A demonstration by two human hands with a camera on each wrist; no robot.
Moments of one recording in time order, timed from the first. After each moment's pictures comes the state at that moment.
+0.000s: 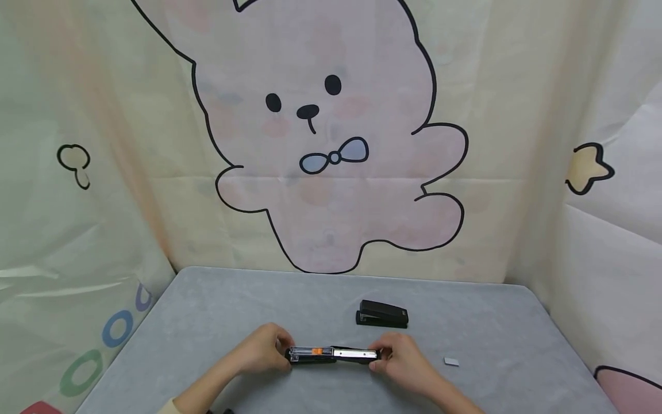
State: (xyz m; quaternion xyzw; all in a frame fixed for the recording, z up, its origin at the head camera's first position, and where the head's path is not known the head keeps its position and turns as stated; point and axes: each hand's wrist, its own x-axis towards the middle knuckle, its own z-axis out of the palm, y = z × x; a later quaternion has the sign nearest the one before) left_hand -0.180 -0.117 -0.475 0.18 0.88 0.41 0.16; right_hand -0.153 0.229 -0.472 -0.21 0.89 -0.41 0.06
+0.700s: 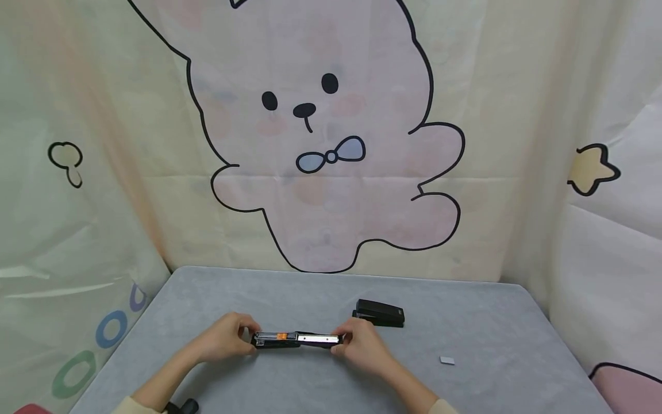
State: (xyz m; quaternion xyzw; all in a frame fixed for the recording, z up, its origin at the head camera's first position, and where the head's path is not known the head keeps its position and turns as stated) left_hand -0.200 -0.190 -0.477 0.22 0.89 0.37 0.13; right_hand -0.181 0.163 -0.477 -0.21 0.88 -0.43 0.05
